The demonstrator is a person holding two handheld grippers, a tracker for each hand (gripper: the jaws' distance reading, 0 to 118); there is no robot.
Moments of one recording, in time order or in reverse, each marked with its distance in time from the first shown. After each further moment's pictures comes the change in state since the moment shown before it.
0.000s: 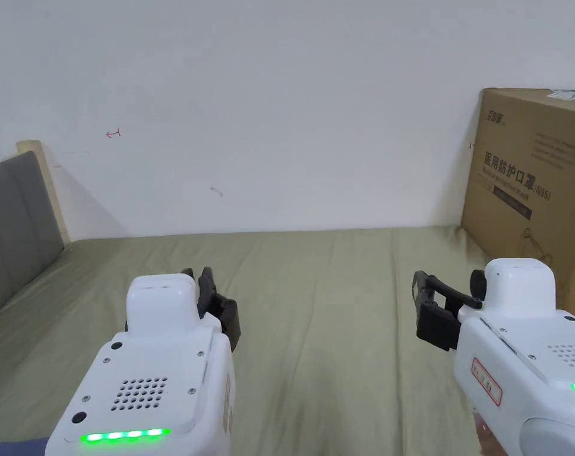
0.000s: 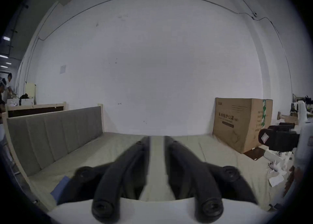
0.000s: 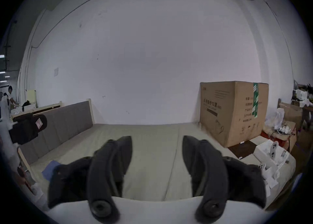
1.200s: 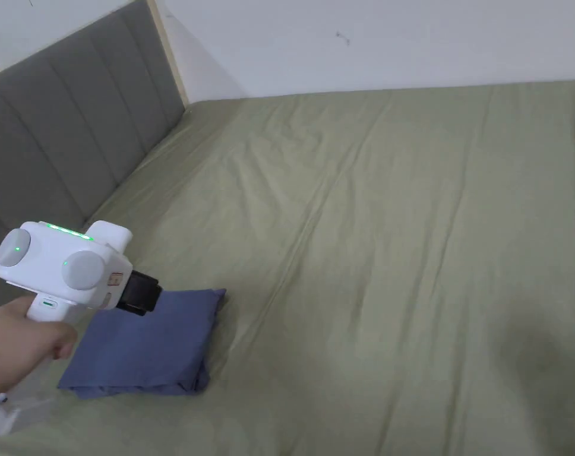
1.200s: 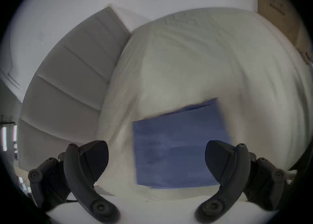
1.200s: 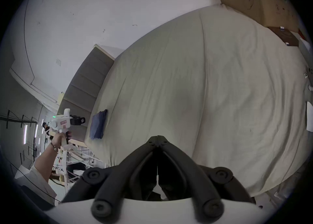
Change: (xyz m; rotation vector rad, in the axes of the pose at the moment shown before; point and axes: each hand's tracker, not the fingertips) left arm -0.301 -0.130 -0.139 -1.062 0.159 -0.351; right arm 0.042 -0.121 -0.051 -0.904 0.347 -0.443
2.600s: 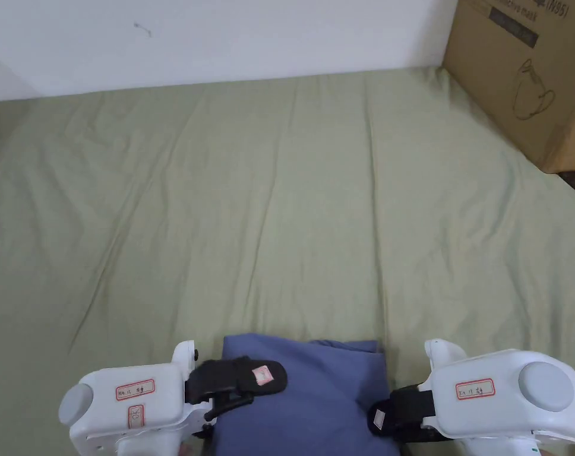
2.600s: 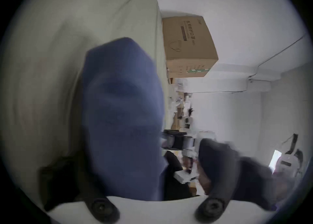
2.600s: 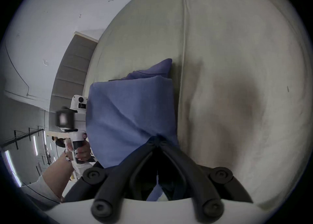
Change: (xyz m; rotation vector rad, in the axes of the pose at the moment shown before) left arm 0.274 -0.032 -0.107 -0.286 -1.628 0.528; right arm 0.092 -0.037 -0.098 -0.245 0.007 -0.145
